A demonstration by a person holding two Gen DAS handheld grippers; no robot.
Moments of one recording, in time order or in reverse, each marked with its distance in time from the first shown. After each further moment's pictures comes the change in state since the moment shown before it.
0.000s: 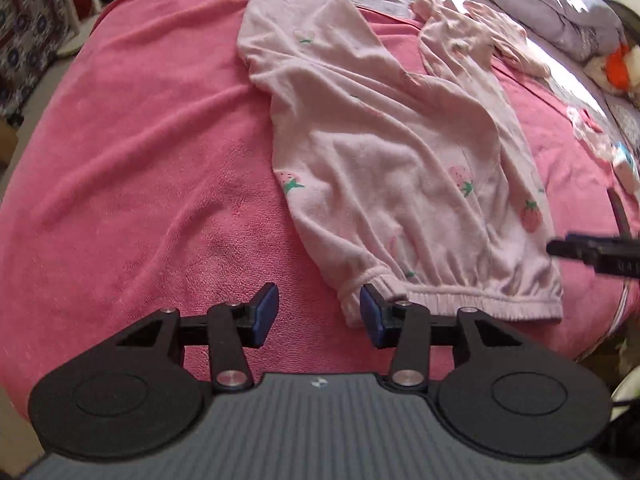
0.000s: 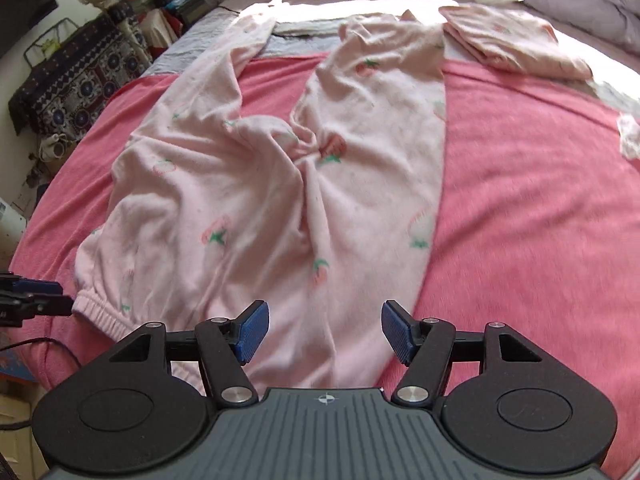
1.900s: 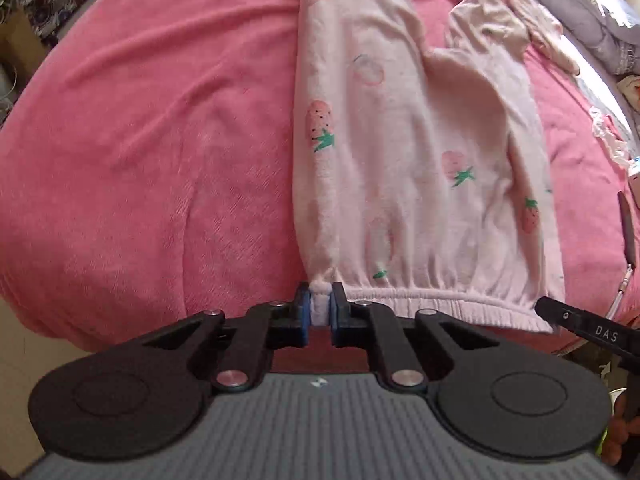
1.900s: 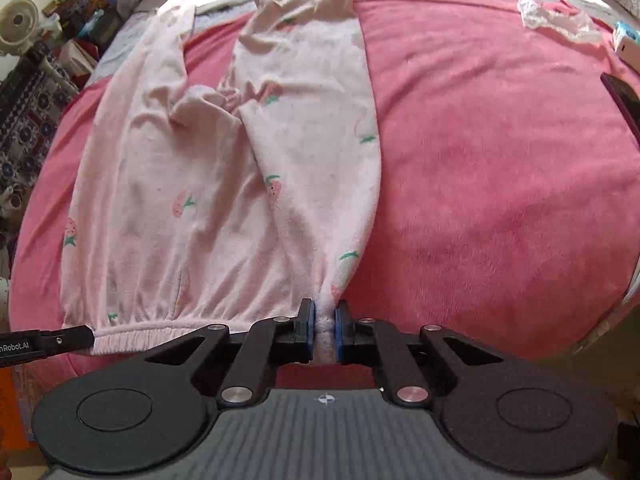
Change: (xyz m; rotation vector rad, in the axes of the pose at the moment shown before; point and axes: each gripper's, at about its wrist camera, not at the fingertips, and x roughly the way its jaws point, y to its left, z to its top) left arm -0.010 -0.003 -0.065 -0.041 0.126 0.109; right arm -0.009 0.040 -0.089 0.250 0.091 -0.123
